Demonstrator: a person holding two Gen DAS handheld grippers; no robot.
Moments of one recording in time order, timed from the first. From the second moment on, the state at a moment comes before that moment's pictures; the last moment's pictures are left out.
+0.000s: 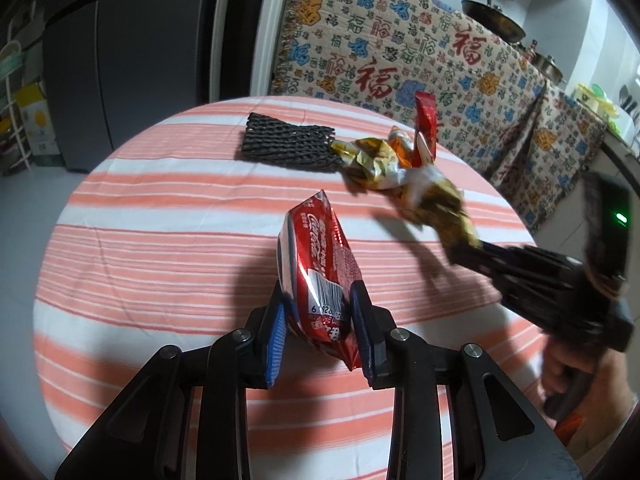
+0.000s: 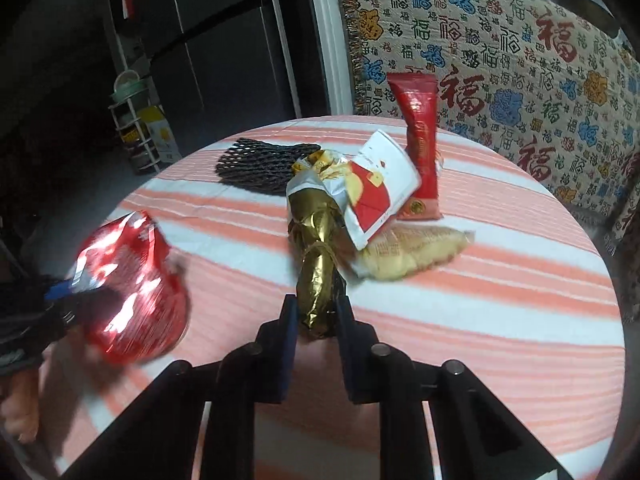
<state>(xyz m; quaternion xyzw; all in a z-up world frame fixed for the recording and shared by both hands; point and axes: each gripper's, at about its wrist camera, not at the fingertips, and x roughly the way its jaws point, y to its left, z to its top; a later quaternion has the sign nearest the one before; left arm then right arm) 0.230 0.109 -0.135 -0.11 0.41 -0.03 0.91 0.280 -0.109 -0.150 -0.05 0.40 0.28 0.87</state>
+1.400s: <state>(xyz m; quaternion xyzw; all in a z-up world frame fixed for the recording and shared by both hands) 0.221 0.101 -0.128 -0.09 0.40 -0.06 0.91 0.236 -0.128 -0.140 -0.11 0.43 0.29 0.85</state>
